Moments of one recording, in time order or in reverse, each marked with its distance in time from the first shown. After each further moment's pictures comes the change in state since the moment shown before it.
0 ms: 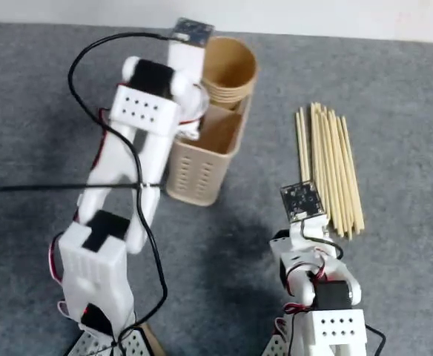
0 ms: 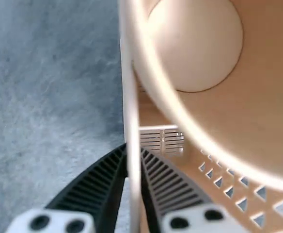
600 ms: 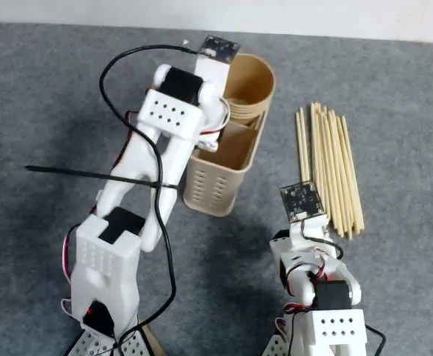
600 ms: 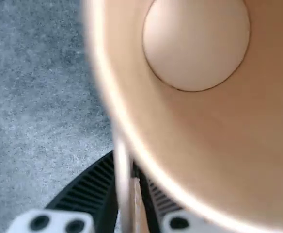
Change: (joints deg) left arm 4.5 6.5 -0.1 -0.1 1.5; right arm 0.0 0.0 0.0 0.0 0.0
